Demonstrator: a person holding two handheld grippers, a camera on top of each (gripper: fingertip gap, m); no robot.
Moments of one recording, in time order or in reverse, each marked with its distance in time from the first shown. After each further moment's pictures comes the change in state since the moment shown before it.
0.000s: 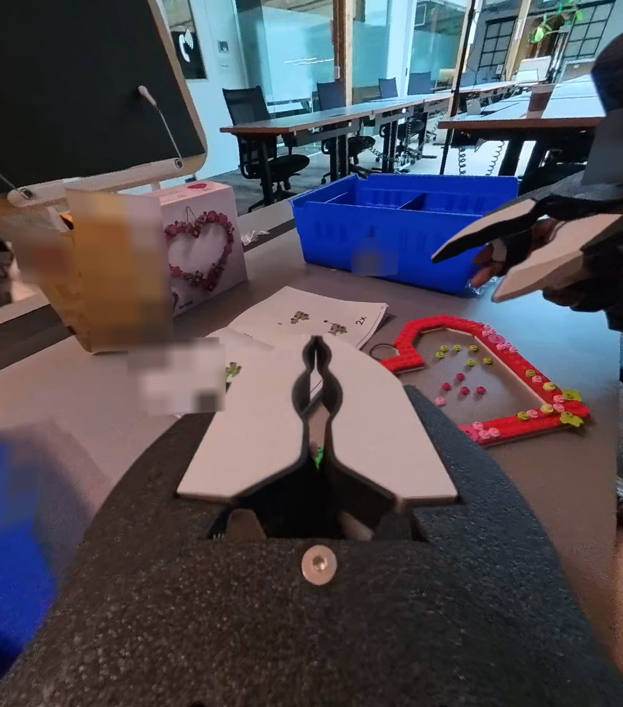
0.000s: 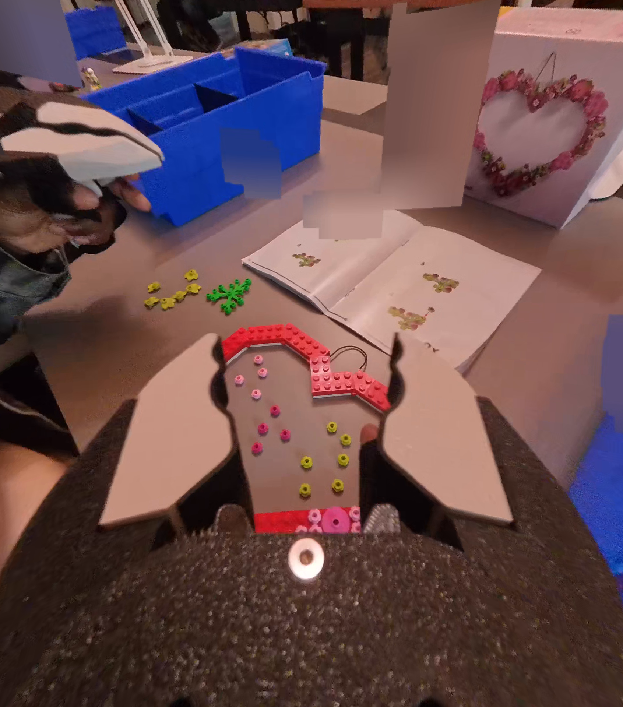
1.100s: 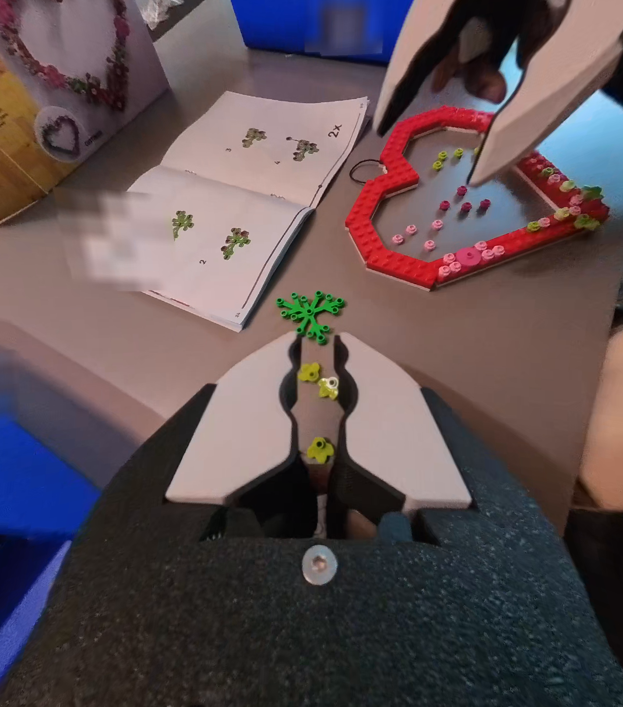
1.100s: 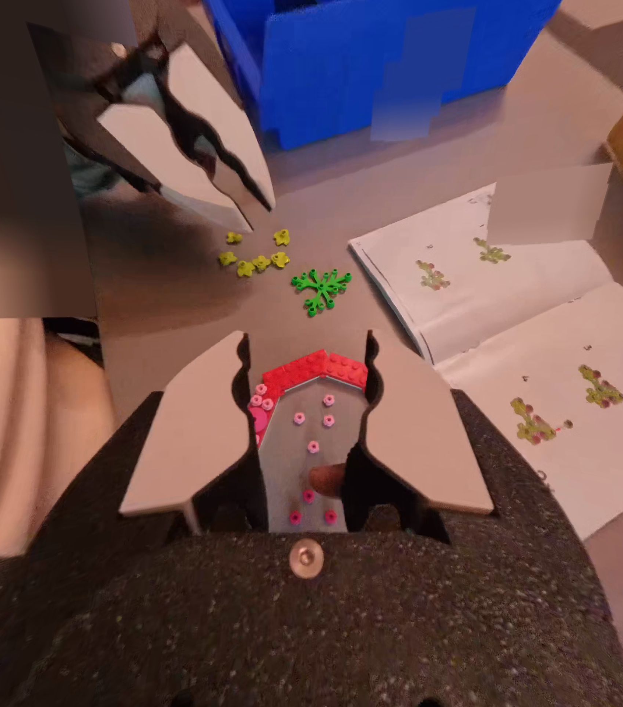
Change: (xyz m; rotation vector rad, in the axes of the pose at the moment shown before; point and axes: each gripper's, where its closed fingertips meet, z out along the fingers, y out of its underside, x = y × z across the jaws) left arm 0.005 0.084 -0.030 -0.454 0.132 0.080; right arm -0.070 0.003 0.068 -0.287 -0.296 -0.250
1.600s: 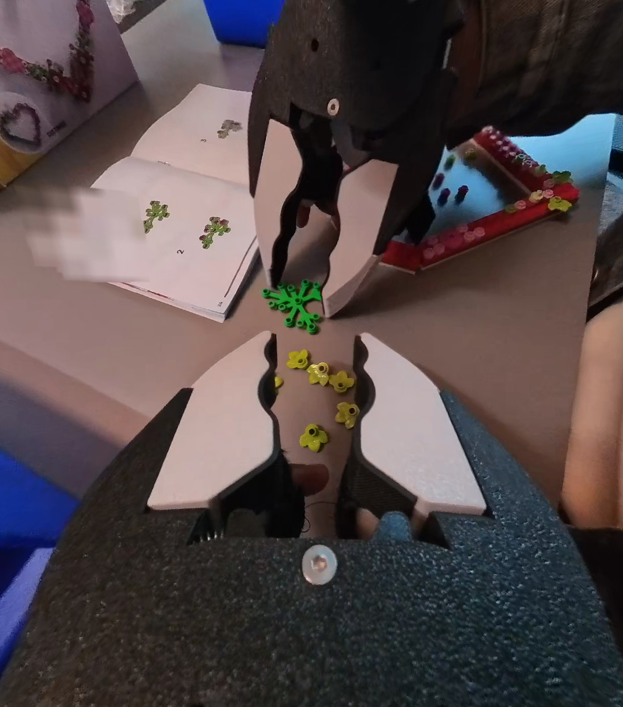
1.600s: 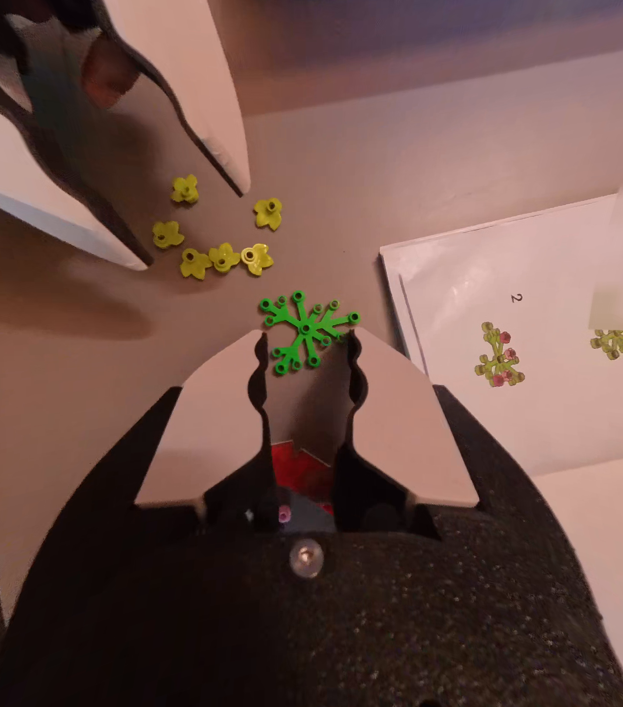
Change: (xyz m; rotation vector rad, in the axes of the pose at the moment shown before) left arm 0.006 0.011 0.000 0.017 0.076 0.001; right arm 0.007 0.019 0.100 -0.350 -0.128 -0.170
